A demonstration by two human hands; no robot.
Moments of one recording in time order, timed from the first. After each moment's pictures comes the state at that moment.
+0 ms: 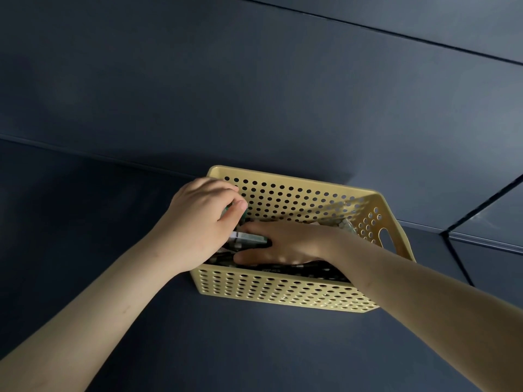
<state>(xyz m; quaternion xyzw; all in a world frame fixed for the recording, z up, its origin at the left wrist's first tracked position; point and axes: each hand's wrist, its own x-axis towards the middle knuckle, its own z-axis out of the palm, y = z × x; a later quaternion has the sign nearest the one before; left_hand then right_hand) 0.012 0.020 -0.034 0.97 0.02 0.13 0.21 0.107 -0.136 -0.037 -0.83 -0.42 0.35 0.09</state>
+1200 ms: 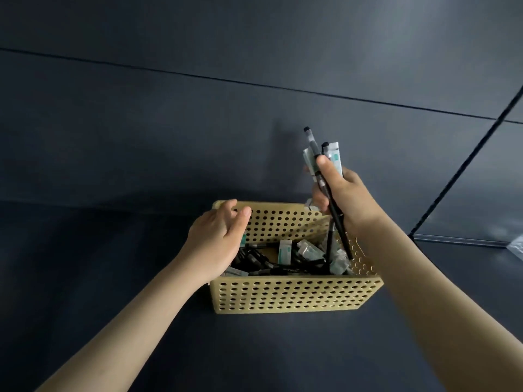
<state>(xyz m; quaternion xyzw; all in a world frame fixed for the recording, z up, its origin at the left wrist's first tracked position) 0.000 0.014 -0.015 0.93 0.04 0.07 0.37 0.109 -0.186 0.033 -0.71 -0.19 0.06 0.67</state>
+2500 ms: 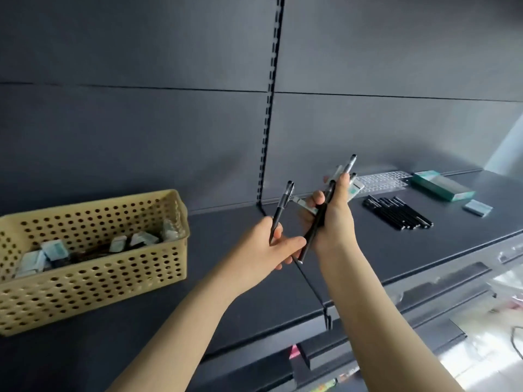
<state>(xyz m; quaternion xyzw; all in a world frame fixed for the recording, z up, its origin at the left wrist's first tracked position) -0.014 -0.327 -0.001 0.79 -0.17 -0.09 0.58 0.028 -0.463 0.015 -0.41 0.13 -0.15 0.89</state>
